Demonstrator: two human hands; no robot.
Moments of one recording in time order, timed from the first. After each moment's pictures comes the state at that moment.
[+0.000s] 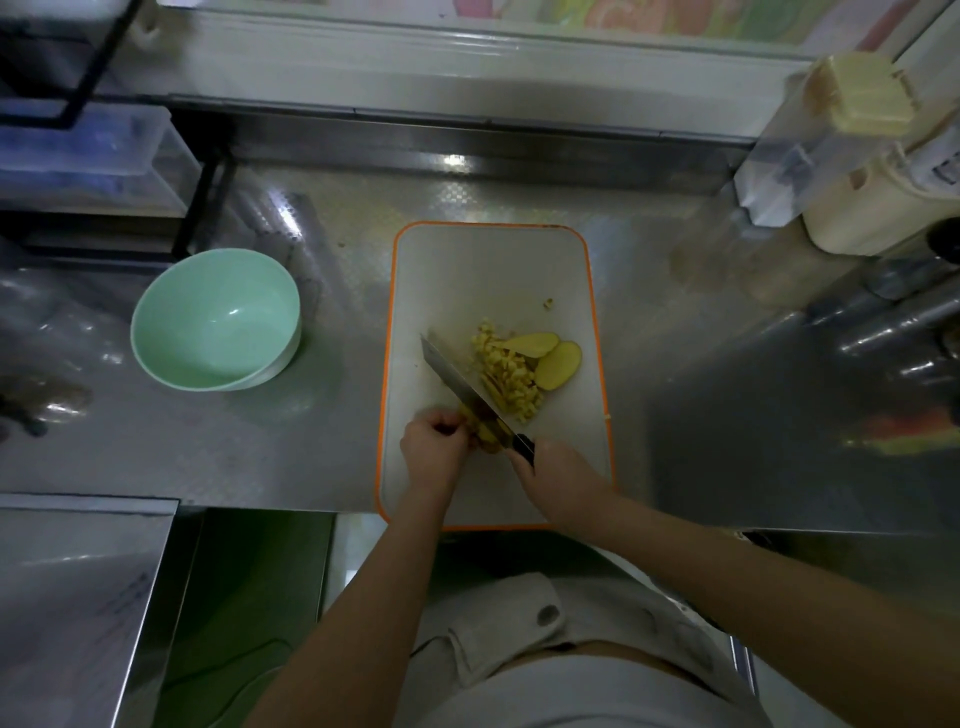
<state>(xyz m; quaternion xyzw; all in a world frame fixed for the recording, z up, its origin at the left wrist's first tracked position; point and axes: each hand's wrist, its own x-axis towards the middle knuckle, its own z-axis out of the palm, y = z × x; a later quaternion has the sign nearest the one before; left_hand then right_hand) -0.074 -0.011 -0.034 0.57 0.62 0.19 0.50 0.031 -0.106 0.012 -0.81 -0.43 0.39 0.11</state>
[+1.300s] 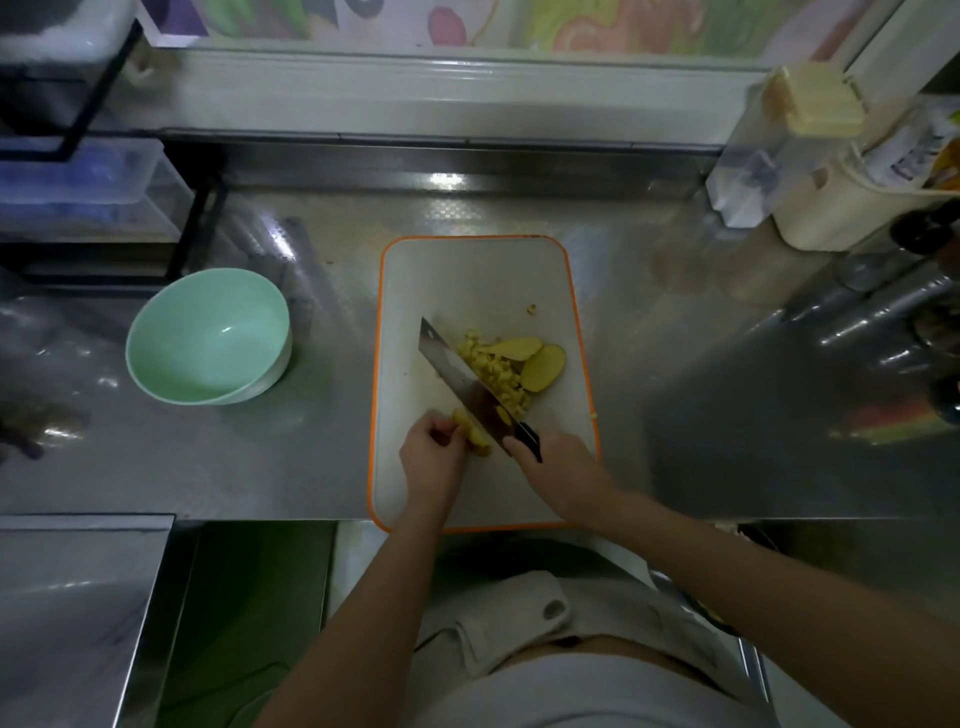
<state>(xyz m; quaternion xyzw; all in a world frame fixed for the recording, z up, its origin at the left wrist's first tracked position) -0.074 -0.021 -0.041 0.62 0.59 0.20 0.48 0.039 -0.113 0.032 -0.82 -0.41 0.36 0.16</state>
